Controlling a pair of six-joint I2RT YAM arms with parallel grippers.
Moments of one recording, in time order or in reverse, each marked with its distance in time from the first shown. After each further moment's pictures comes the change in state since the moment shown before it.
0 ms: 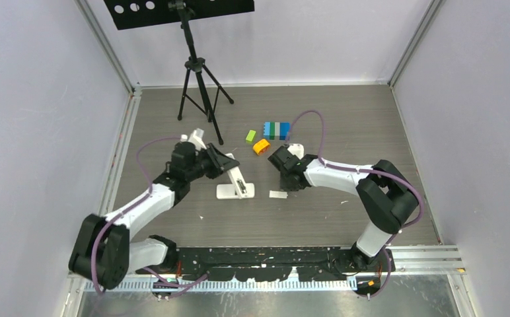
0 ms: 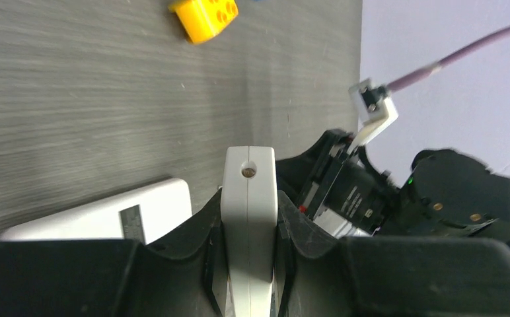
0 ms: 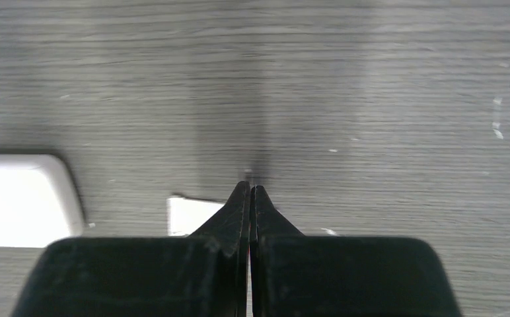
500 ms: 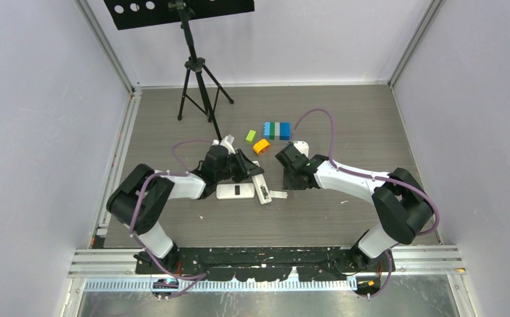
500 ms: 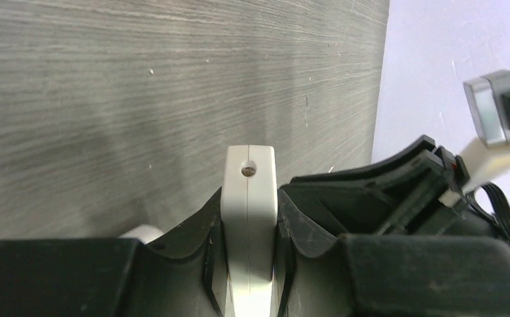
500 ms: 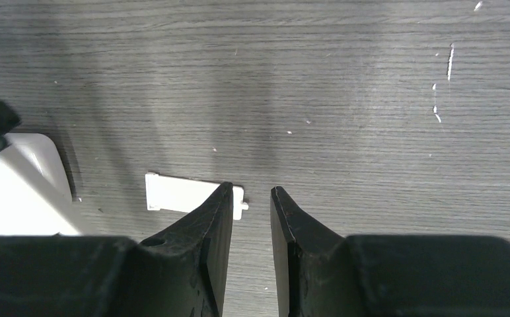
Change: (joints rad) left arm -0.235 0.492 0.070 0.371 -0.065 -0.093; right arm -0.051 -0.127 -0.064 0.000 -0.044 -0.053
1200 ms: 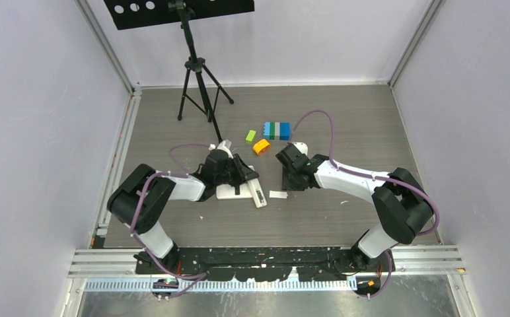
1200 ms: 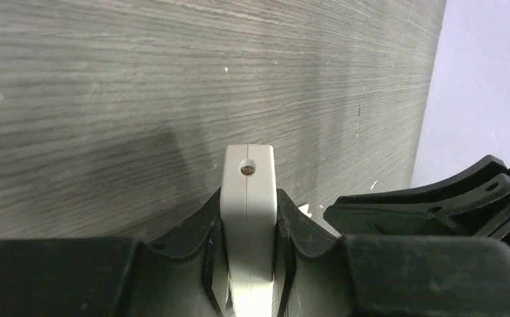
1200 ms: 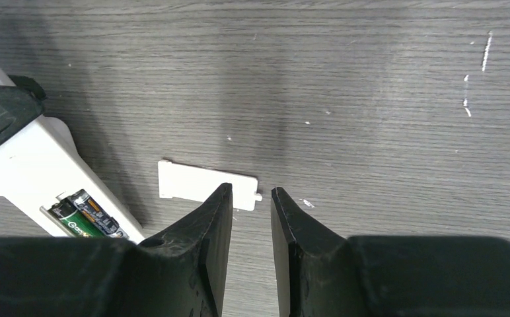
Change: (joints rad) left arm -0.005 0.056 -0.023 0.001 -0.085 0.032; right arm 0.000 0.000 0.000 -0.002 -0.060 0.004
